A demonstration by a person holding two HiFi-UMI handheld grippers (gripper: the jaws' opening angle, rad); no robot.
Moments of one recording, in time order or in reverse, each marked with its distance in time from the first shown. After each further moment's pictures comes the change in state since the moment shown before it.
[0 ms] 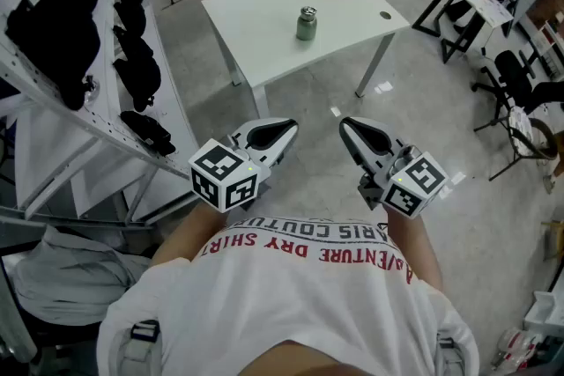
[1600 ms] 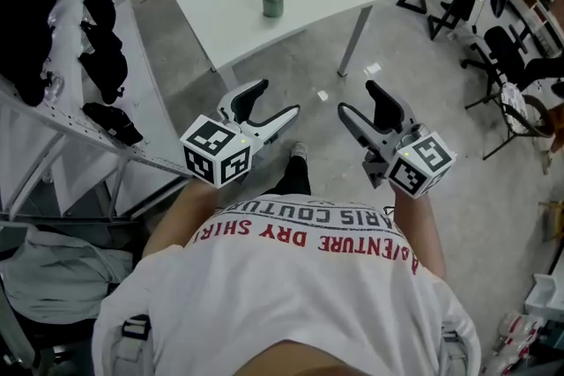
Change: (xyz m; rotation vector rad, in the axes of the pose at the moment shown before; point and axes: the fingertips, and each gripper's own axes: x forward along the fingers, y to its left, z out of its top) left arm 0.090 -0.015 -0.005 0.061 -0.019 0.036; right arm -0.080 -0.093 0.001 -0.015 -0.027 -0.151
